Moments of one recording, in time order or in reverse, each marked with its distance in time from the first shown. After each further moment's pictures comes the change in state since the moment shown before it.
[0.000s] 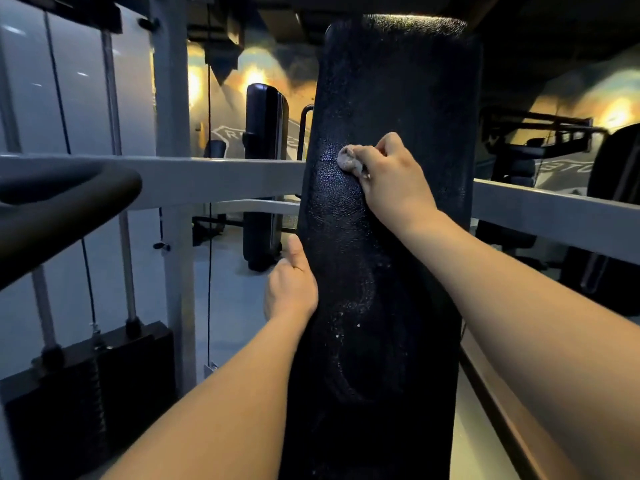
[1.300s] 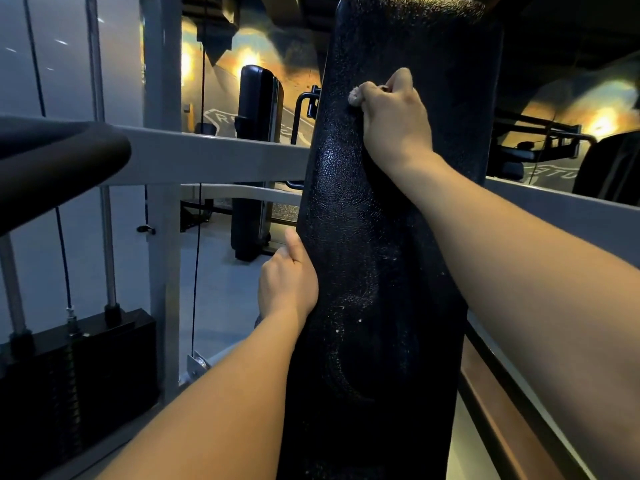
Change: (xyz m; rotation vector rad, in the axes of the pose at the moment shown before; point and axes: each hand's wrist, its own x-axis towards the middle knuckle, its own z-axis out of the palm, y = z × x) left_hand -0.003 -0.005 -0.003 -0.050 -0.005 0.039; right_hand 0.065 -0.007 0.007 -0.116 0.023 0.076
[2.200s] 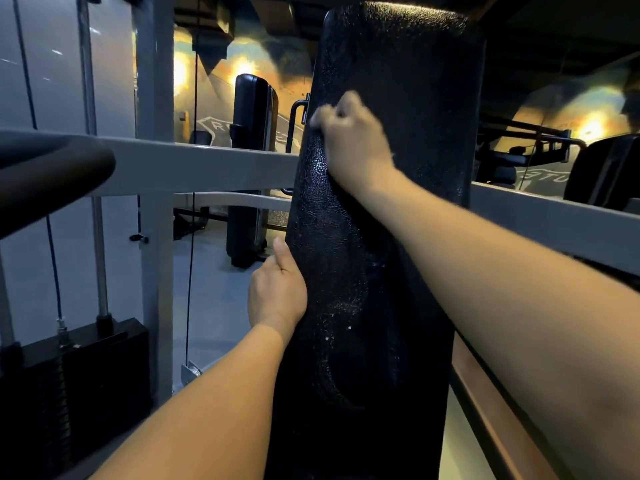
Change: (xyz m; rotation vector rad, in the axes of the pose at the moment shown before) left_hand -0.002 -0.001 0.002 -0.031 0.014 0.016; right_hand -0.011 -0.024 0.013 0.006 -0.015 -0.169
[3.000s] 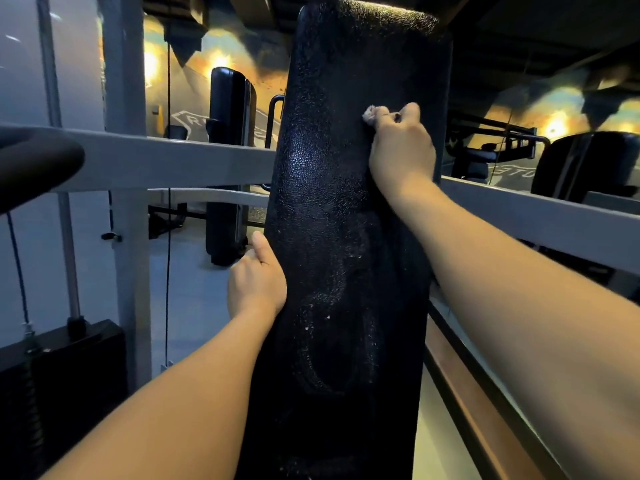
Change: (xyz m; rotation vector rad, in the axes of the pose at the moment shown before) left_hand 0.000 0.003 -0.001 0.062 0.014 0.000; right_hand -0.037 0.059 -0.037 -0.188 -0.061 0.394
